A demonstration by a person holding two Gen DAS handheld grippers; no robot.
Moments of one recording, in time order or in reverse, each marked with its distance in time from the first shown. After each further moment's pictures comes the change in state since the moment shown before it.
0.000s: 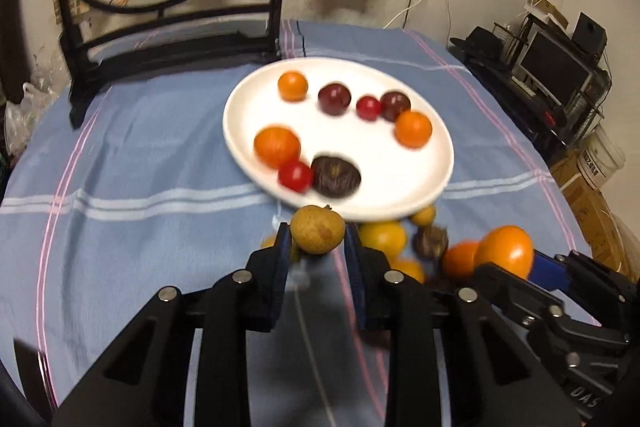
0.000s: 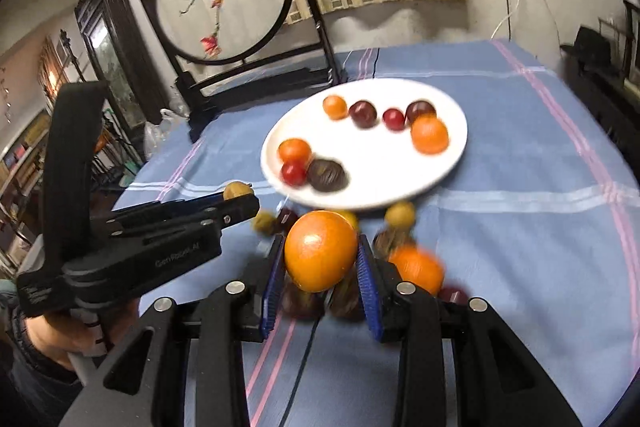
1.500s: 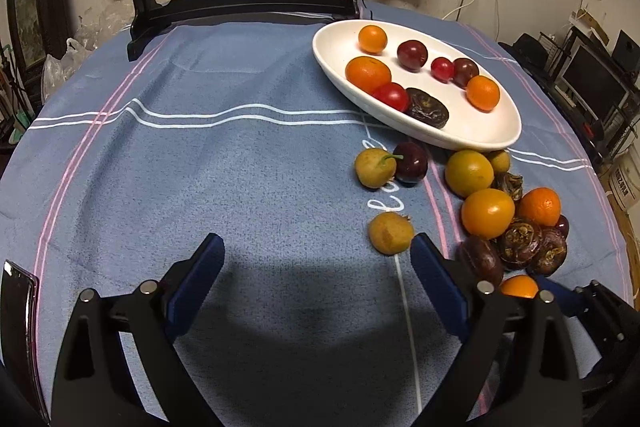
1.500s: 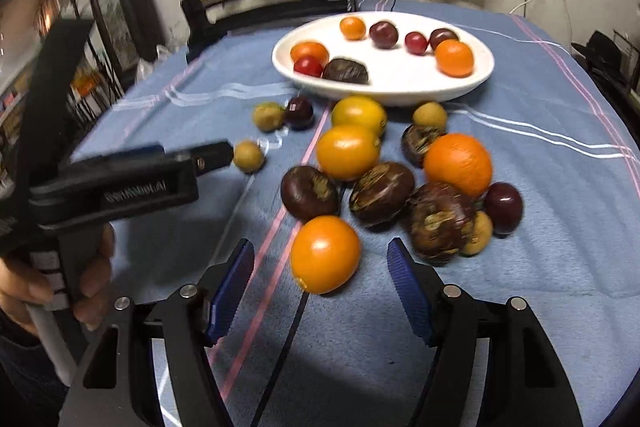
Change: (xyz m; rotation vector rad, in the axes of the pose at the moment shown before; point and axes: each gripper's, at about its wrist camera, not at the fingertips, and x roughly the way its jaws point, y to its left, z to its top) left arm 0.004 0.046 -0.073 -0.117 0.019 0.118; right arm 0.031 0.034 -0.086 -0.142 0.155 -0.068
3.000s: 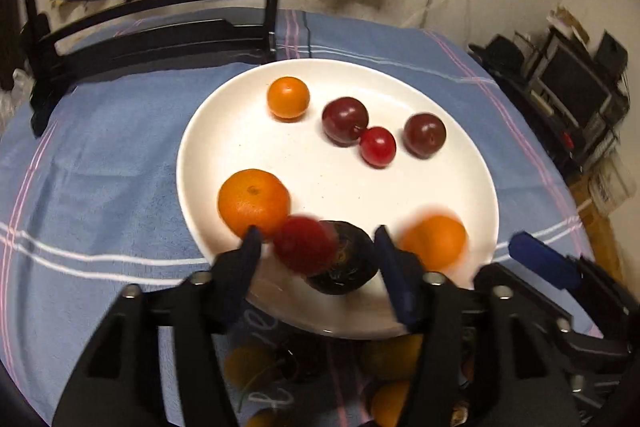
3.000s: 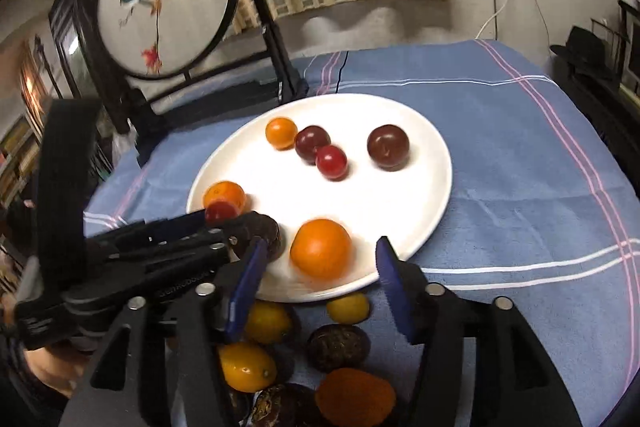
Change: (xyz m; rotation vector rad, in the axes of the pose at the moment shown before) left arm 0.063 -0.065 0.105 0.028 0.005 -0.123; right arm 0.008 -0.092 0.113 0.197 -0.178 0.026
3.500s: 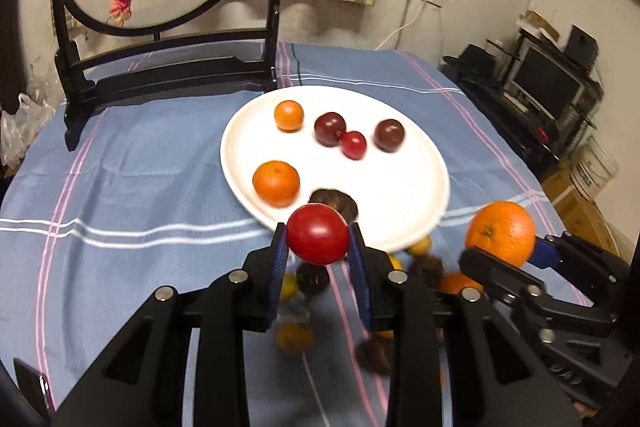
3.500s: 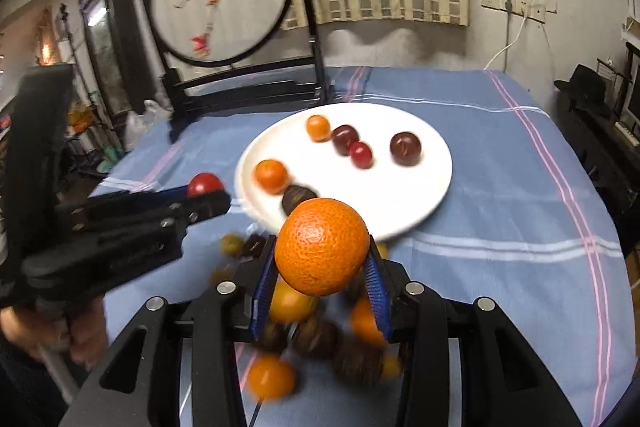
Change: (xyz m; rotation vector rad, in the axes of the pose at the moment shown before) left arm -0.070 0.008 -0.023 0.076 -0.071 -0.029; right arm -0.034 0.043 -0.016 -0.156 -0.019 -0.066
